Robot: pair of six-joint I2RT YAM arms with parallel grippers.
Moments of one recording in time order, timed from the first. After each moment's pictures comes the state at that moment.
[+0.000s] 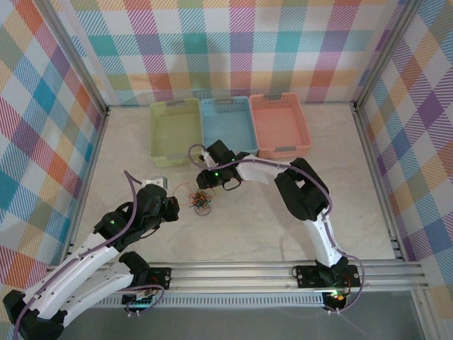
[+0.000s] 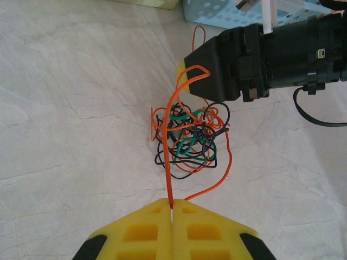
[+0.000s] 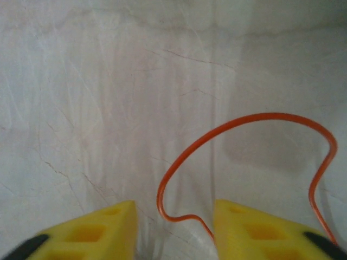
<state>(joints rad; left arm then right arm) -0.68 0.69 0.66 -0.76 -0.18 -0.73 0.80 2.17 1.55 -0.36 -0.31 0.36</state>
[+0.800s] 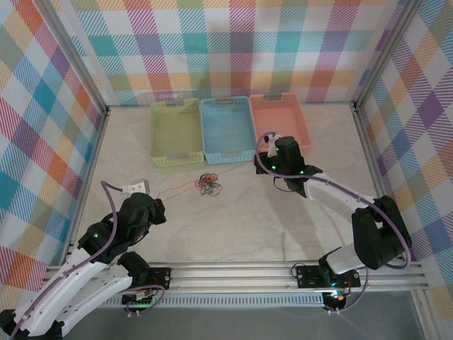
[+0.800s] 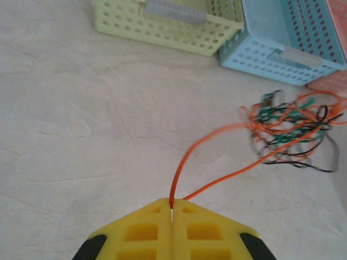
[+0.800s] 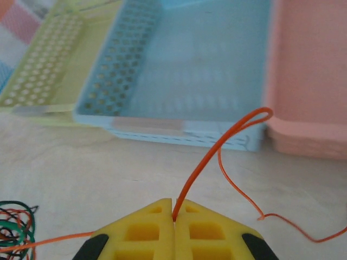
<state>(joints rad) -0.68 0.52 0.67 -0.90 -0.37 -0.79 0.48 1.43 0.85 0.01 -0.12 0.40</state>
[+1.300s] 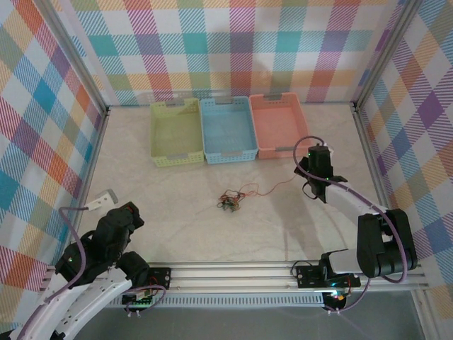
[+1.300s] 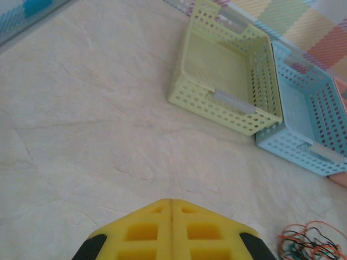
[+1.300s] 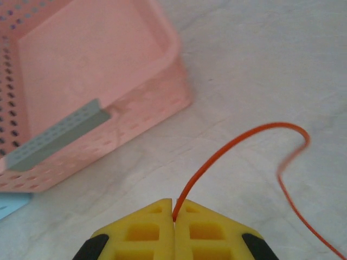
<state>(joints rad) -0.68 0.27 0.70 -1.06 -0.67 -0.91 0.19 1.35 0.67 -0.03 0.19 0.59</state>
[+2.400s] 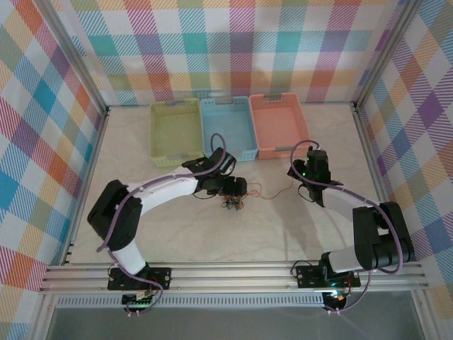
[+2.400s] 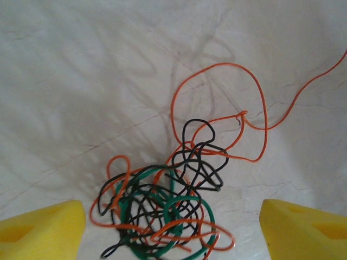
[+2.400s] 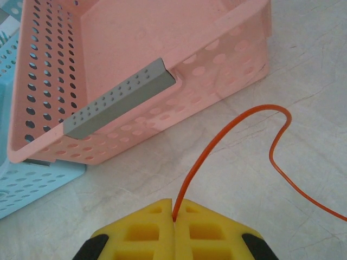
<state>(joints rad) -0.77 1.72 1.20 -0.53 0.10 -0.62 0.20 1.41 0.60 0.19 -0.03 0.61</state>
